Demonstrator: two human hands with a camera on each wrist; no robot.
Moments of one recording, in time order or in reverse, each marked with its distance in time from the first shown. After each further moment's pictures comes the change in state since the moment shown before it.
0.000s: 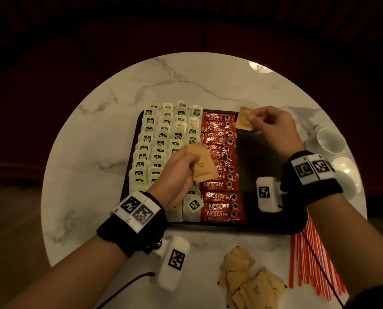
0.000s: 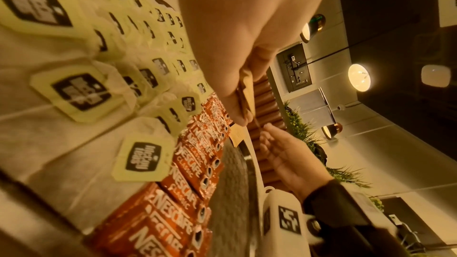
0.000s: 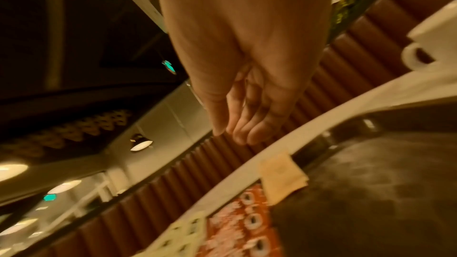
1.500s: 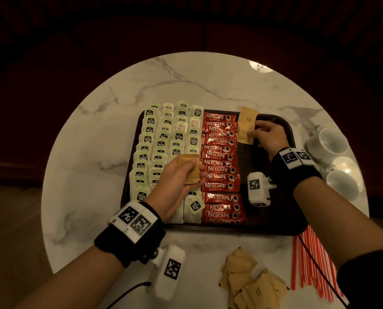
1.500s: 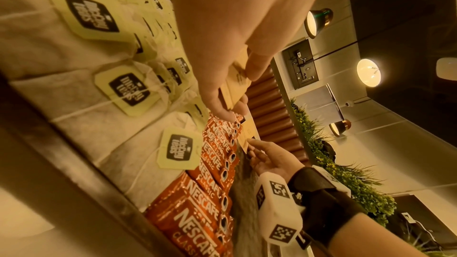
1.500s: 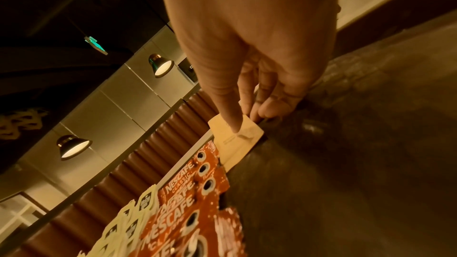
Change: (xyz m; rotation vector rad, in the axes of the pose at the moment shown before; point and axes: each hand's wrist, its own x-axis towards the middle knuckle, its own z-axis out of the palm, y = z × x) left_hand 0.001 -0.017 -0.017 0.111 0.122 0.011; right_hand 0.039 0.051 0.026 0.066 0.073 0.327
